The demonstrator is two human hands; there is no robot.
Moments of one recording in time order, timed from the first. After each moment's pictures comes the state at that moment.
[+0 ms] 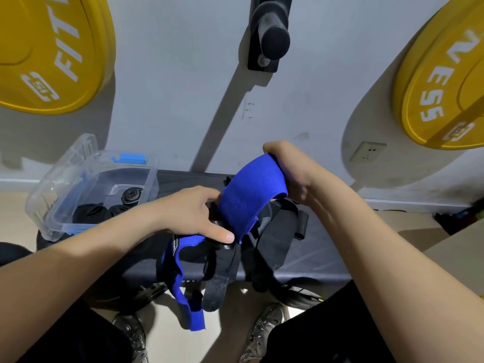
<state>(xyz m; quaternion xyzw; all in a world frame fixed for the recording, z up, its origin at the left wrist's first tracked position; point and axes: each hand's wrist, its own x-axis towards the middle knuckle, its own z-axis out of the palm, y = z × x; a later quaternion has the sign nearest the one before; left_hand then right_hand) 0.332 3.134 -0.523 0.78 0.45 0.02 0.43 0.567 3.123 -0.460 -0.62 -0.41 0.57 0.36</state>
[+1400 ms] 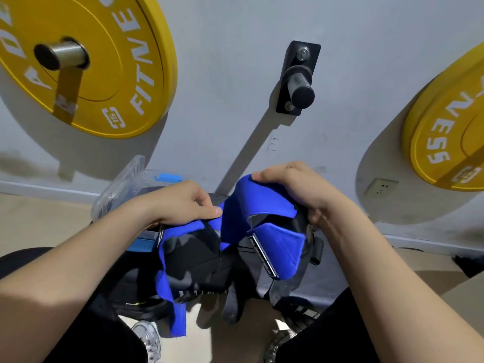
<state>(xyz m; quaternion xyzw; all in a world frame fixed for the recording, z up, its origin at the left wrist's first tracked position) 0.256 3.121 -0.462 0.75 0.54 0.07 0.37 0.515 3.076 -0.401 -0.58 -0.51 0.53 0.34</state>
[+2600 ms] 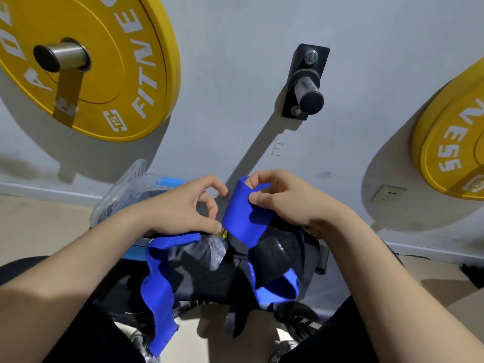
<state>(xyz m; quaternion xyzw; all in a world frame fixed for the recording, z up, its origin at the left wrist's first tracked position) 0.248 3.121 -0.460 0.76 0.43 0.18 0.45 0.501 3.088 -0.404 -0.56 -0.68 0.42 0.22</state>
